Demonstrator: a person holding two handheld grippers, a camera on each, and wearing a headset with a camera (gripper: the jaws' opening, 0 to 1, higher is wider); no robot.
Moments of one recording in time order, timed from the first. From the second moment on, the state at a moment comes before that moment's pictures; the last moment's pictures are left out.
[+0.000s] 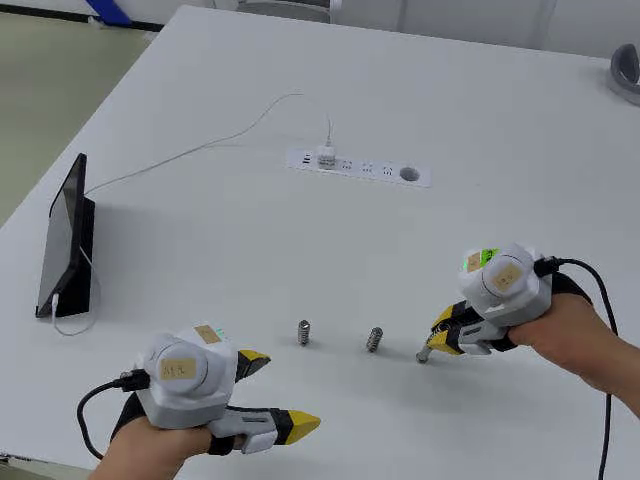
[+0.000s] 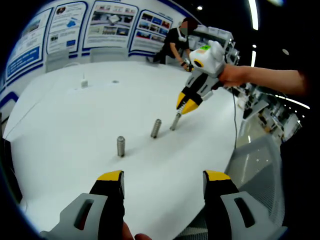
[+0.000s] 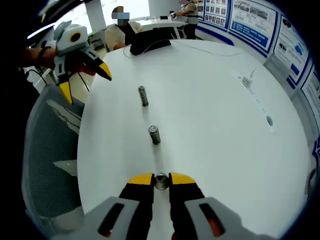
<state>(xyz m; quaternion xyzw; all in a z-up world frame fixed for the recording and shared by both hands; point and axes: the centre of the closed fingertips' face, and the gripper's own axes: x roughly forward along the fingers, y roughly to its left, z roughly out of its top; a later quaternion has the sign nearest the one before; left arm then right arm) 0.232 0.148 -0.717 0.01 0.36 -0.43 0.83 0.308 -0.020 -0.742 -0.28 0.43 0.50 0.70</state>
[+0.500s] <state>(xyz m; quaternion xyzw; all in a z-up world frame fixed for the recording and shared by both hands) 0.234 0.153 -0.717 0.01 0.36 -0.43 0.83 0.307 -0.018 -0.768 -0.28 0.44 0.50 0.69</state>
